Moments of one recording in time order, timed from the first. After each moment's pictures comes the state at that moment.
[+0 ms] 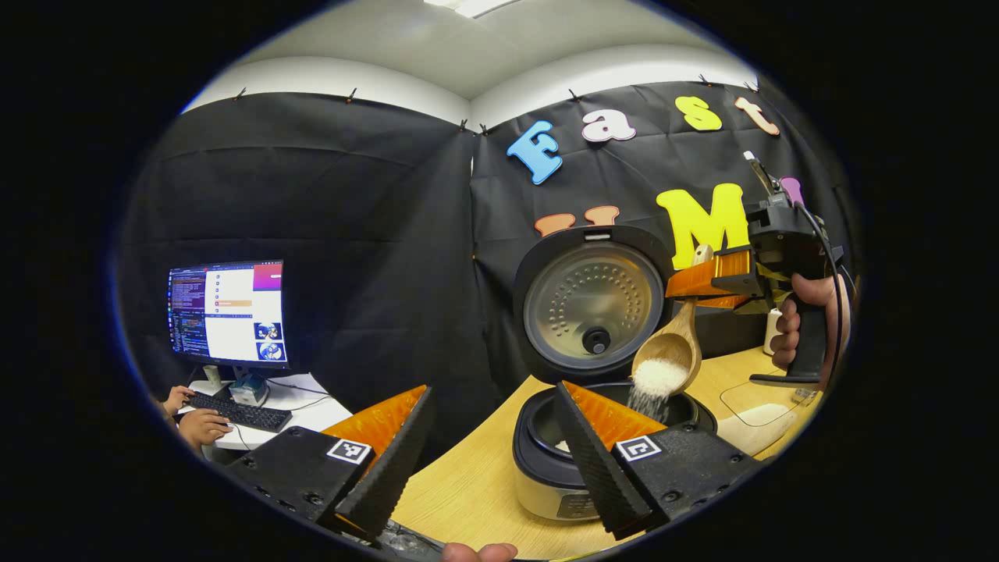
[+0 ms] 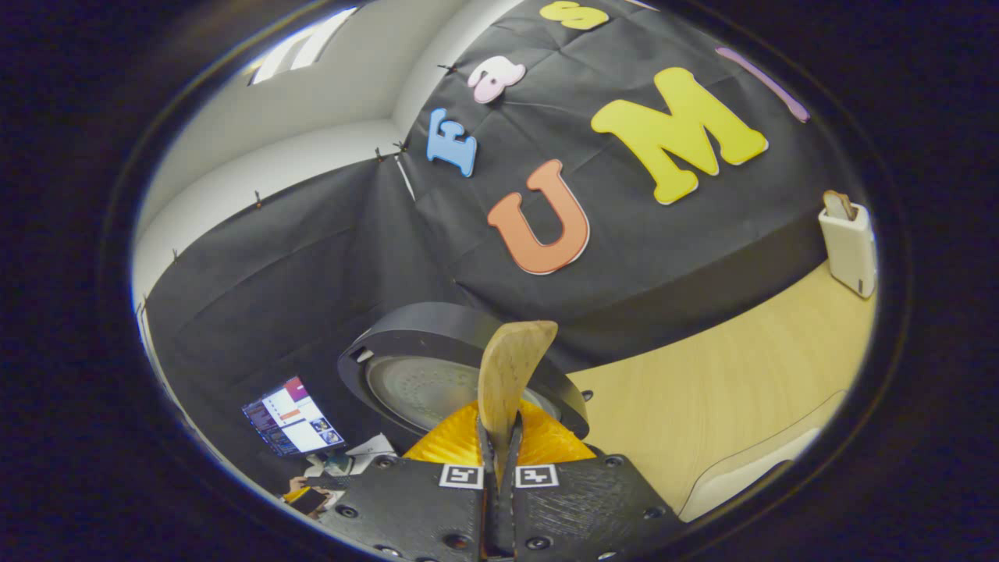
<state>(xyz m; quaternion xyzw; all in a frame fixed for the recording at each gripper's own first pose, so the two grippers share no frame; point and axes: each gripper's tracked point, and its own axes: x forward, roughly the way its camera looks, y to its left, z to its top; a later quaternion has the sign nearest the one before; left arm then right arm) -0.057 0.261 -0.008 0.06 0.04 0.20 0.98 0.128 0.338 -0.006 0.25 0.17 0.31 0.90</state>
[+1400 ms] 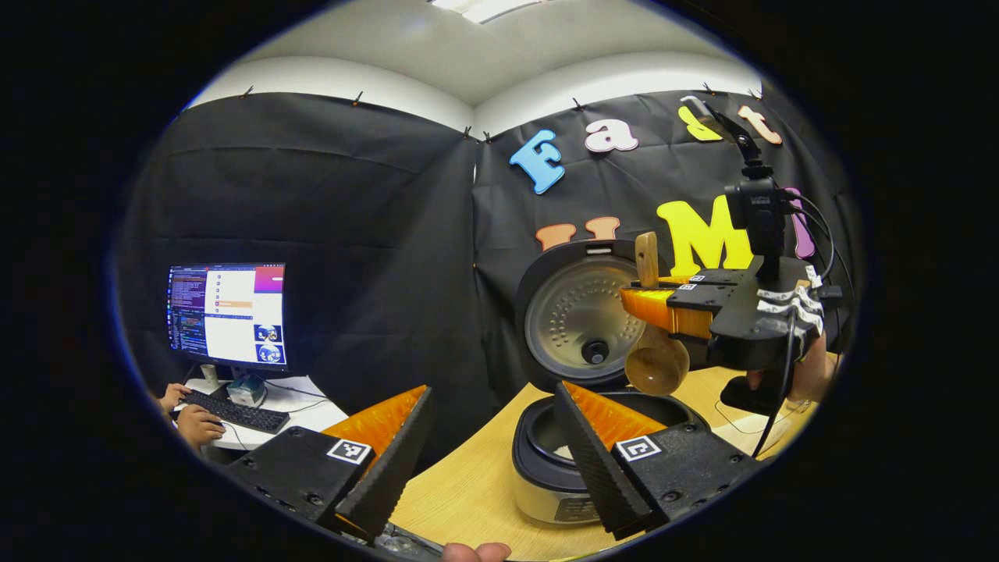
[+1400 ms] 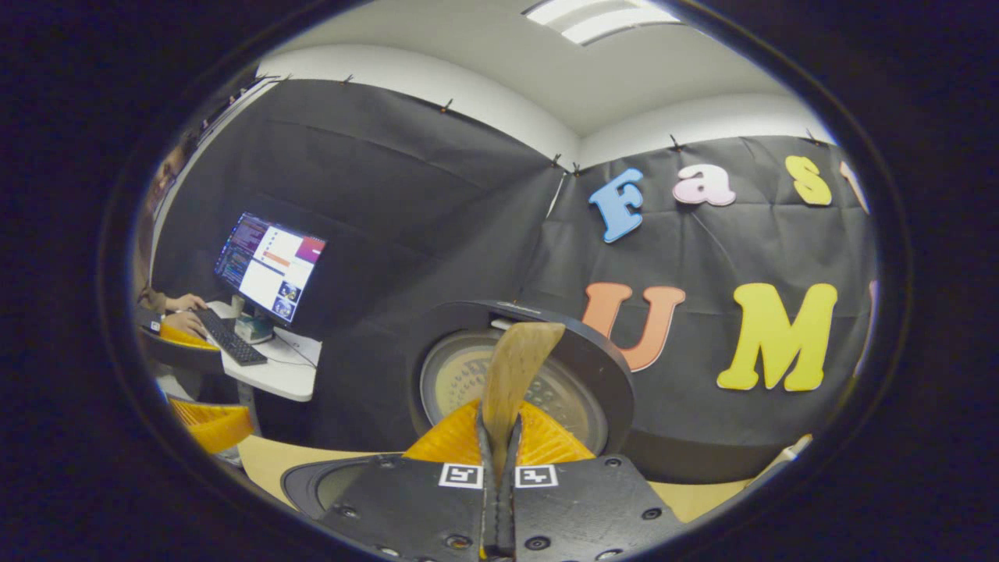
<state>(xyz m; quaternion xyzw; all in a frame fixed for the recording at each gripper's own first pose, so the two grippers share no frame) -0.059 0.262 0.002 0.05 0.02 0.19 0.98 0.096 0.397 0.015 -0.11 -0.05 0.36 0.93</state>
